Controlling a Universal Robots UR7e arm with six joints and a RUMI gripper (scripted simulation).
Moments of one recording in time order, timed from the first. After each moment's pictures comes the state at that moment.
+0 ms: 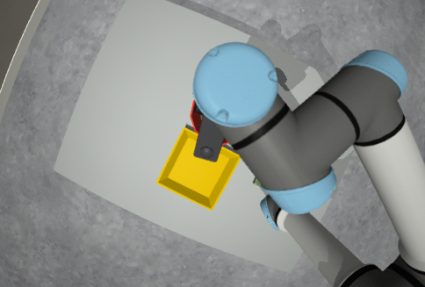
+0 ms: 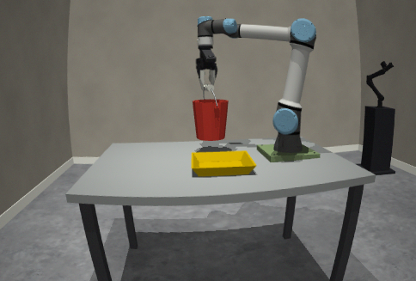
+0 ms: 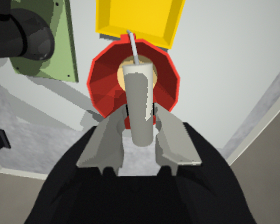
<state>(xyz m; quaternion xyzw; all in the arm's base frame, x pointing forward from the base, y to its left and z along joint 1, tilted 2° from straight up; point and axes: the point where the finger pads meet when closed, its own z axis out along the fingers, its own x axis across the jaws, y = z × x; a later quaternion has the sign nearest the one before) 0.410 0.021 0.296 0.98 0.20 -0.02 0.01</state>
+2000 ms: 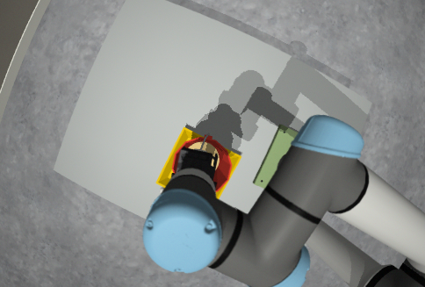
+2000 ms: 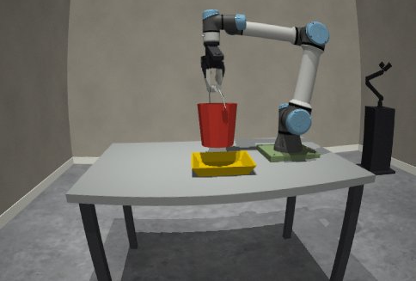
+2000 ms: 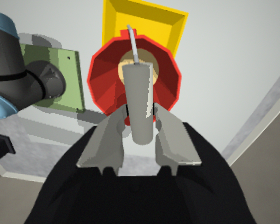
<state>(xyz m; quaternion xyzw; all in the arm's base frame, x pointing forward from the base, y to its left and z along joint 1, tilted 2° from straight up) 0.369 0.166 0.295 0.98 0.20 -0.02 0.01</state>
